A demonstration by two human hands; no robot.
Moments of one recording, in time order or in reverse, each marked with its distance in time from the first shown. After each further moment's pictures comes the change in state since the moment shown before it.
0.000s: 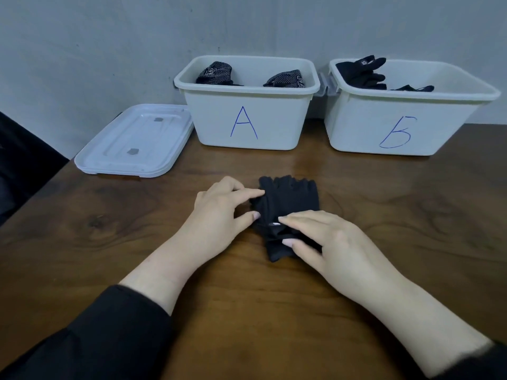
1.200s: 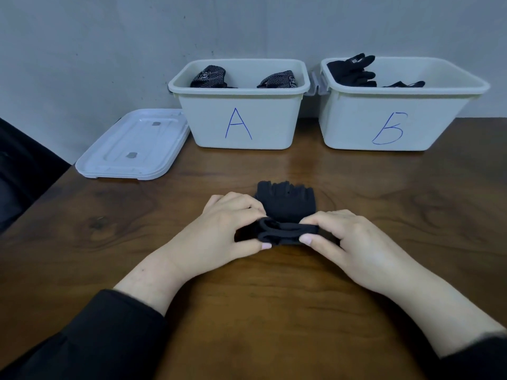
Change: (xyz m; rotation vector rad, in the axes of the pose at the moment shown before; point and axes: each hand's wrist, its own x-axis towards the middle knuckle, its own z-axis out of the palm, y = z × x) left_hand -0.018 0.014 -0.008 0.078 -0.195 0.312; right_hand -0.015 0.029 -0.023 0.164 -0.113 0.087
